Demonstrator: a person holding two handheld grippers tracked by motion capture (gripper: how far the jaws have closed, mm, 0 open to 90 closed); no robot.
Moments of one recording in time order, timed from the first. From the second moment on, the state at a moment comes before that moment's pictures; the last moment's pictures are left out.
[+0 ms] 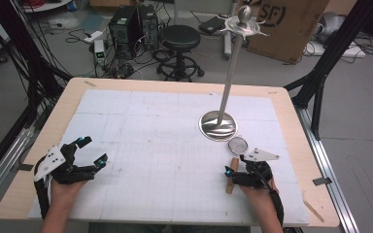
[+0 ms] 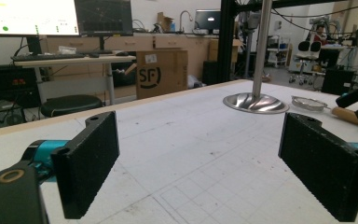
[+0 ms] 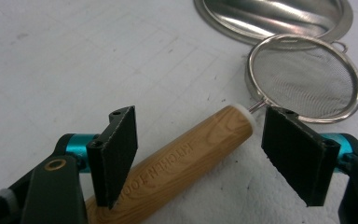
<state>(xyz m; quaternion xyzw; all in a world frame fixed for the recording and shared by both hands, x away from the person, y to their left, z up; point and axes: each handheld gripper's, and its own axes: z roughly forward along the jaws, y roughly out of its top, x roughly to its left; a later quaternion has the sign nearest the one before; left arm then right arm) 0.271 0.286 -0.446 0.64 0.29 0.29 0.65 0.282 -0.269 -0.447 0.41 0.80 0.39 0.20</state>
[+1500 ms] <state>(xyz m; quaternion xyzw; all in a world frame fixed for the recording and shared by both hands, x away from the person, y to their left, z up) 0.271 0.286 -0.446 0.64 0.29 0.29 0.65 0.276 -0.260 -0.443 0.34 0.85 0.40 0.12</state>
